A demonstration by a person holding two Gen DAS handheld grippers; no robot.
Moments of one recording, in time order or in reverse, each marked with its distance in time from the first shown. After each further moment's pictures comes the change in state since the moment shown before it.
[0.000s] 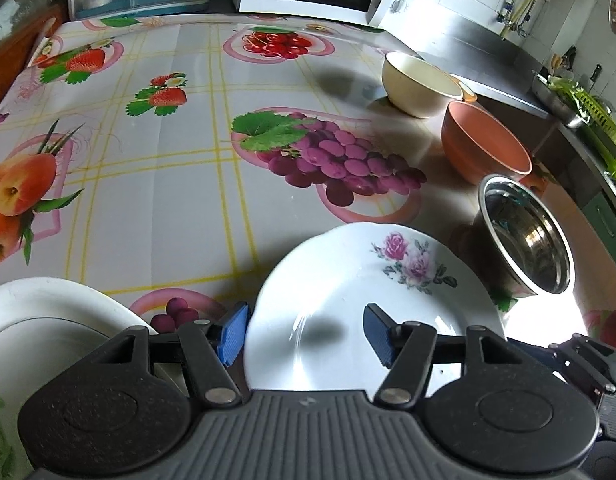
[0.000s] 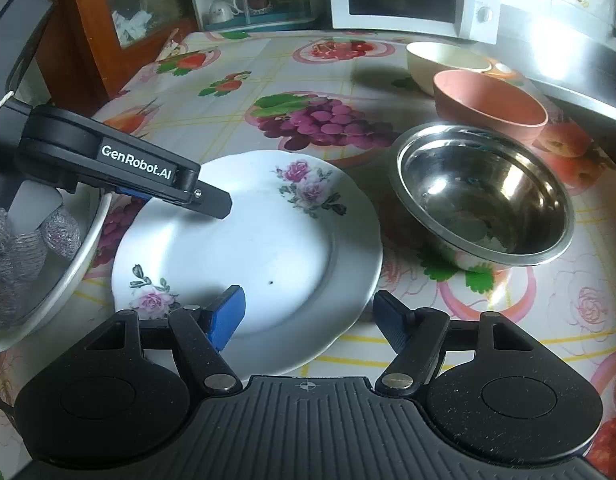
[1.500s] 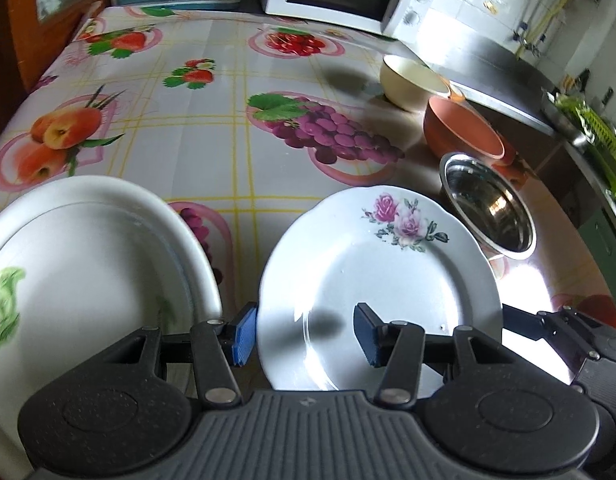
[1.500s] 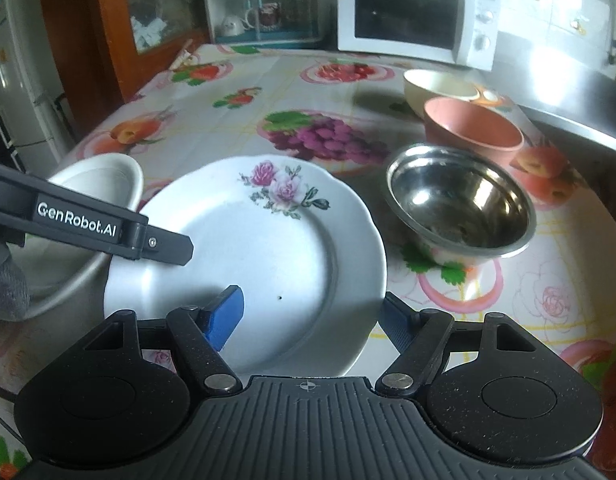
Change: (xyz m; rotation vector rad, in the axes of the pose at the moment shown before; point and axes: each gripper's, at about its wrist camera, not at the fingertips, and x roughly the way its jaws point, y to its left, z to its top) left arm -0.058 -0.025 -0.055 -0.109 -0.028 0.031; right arm -0.040 0.010 -0.009 -0.055 -0.053 -0.024
